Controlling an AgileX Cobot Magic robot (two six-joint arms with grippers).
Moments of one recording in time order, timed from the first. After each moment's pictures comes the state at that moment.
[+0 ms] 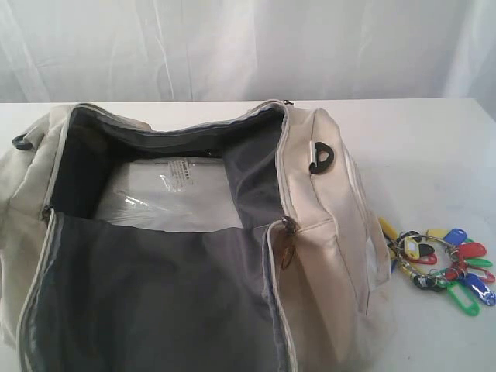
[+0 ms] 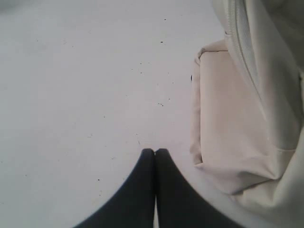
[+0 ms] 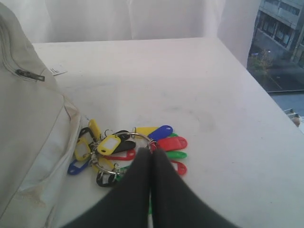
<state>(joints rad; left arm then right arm) 0.09 0.00 0.02 -0.02 0.43 0.04 0.10 0.03 0.00 -0.02 0.31 0.09</state>
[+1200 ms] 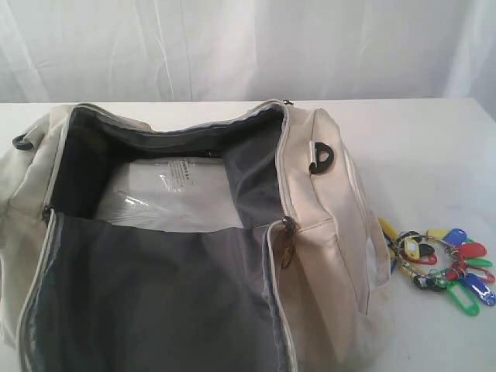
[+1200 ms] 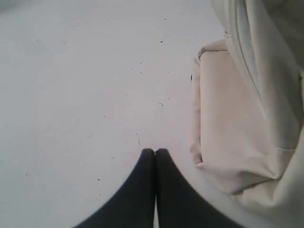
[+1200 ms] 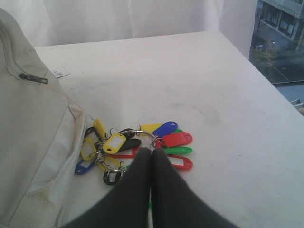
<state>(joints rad) 0.09 0.00 0.02 -0.02 0.43 0.04 0.10 0.01 0.00 -0.01 0.34 0.14</state>
